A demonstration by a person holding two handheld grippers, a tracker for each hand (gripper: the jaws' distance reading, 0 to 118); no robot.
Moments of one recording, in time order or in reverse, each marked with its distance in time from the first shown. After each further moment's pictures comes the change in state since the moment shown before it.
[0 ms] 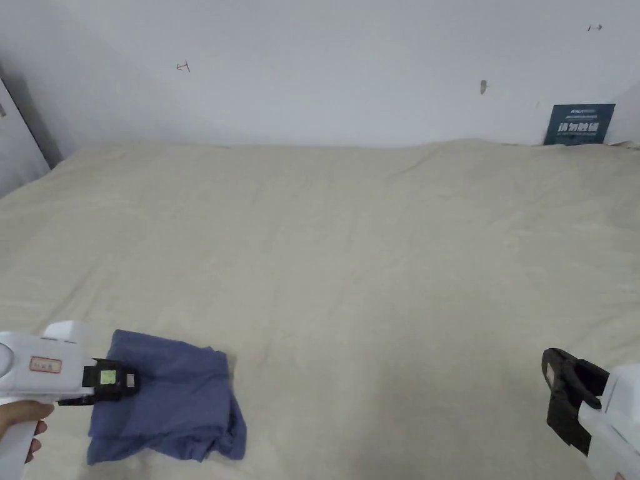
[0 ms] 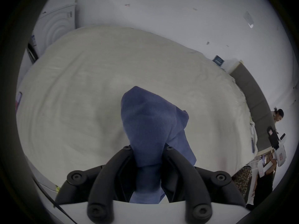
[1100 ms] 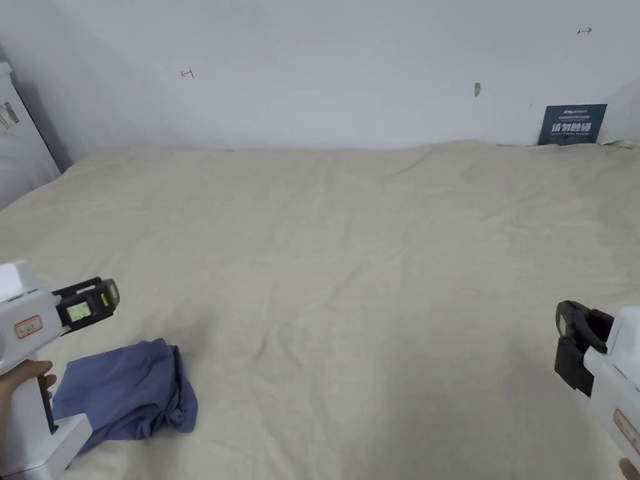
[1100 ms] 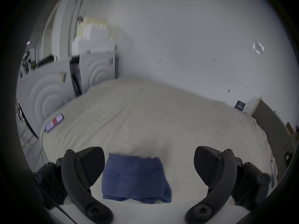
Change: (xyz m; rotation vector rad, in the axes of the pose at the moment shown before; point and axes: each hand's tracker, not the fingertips) left arm 0.099 -0.025 0.115 0.629 0.256 0.040; right arm 0.011 0.056 0.043 0.051 -0.074 0.028
